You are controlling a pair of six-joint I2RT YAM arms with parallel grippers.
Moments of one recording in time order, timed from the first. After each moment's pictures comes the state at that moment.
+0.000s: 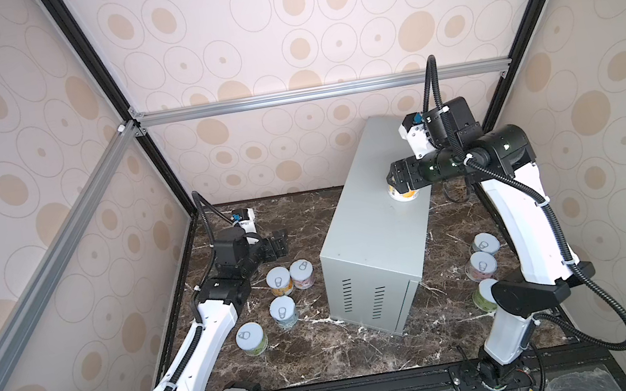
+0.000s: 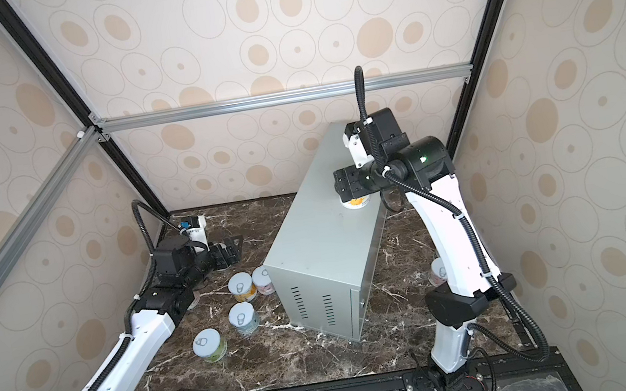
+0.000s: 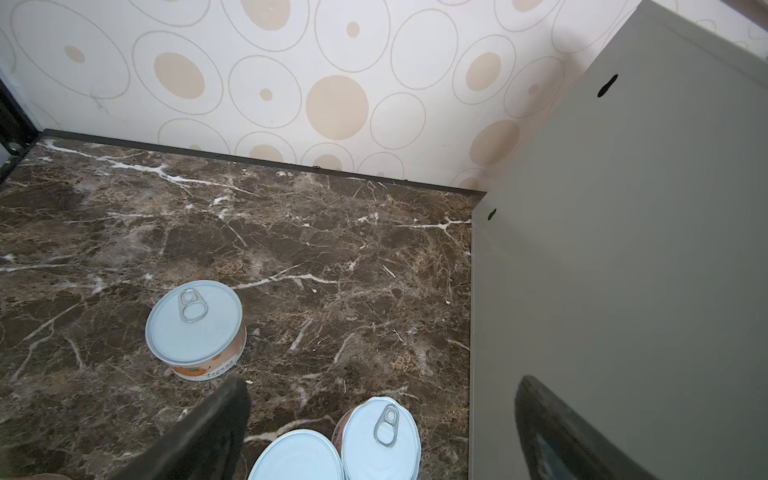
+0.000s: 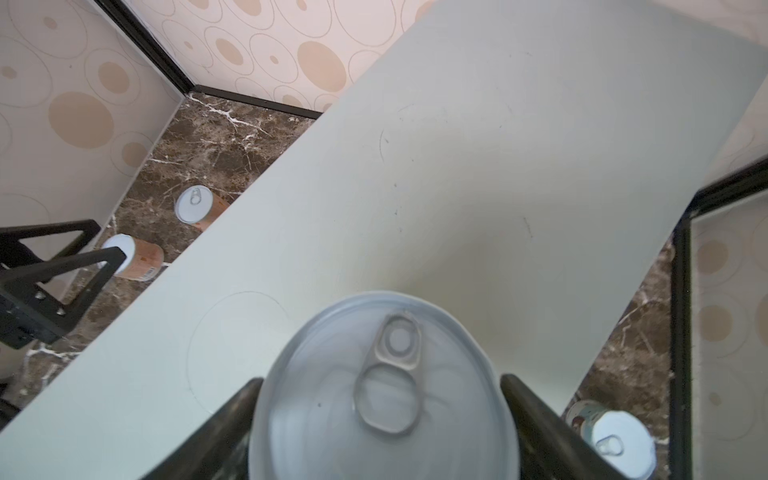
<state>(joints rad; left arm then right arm) -0.22 1.13 0.89 -0.18 0.11 -0.31 0.43 1.78 2.50 -1.48 0.02 0.15</state>
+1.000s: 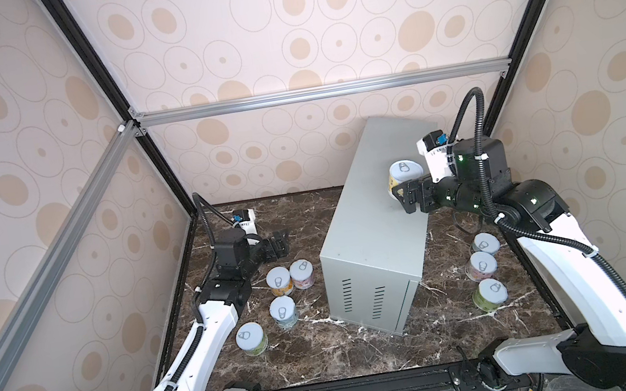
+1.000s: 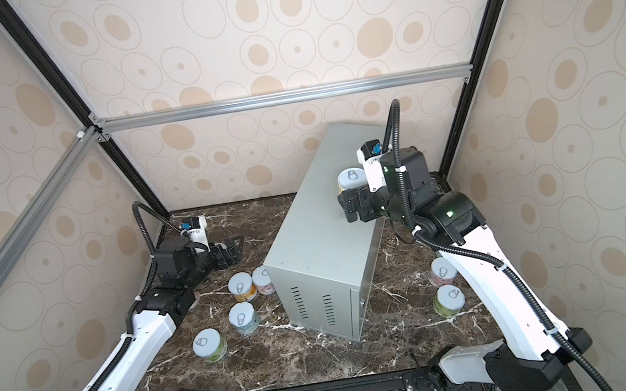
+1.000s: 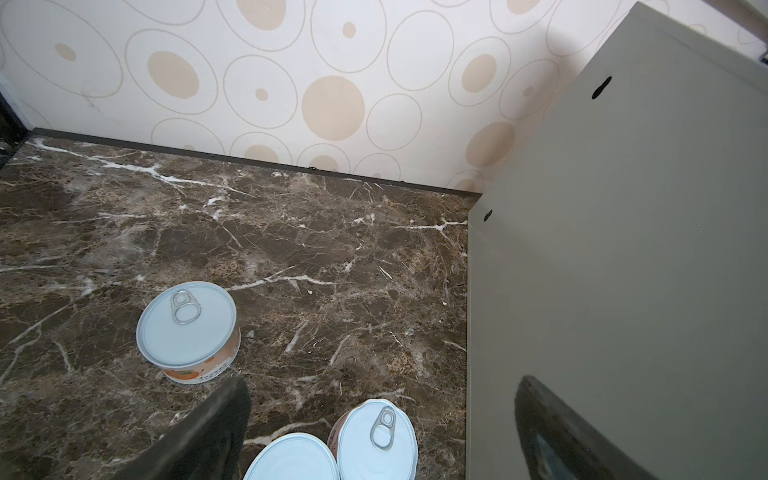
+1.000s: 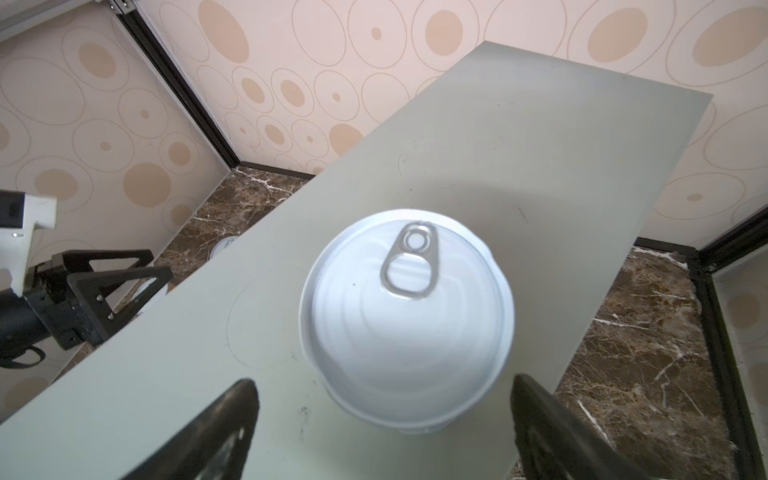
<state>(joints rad) -0.22 1.13 0.87 -0.15 0.11 -0.31 0.46 1.29 1.72 -0.89 0.03 0.17</state>
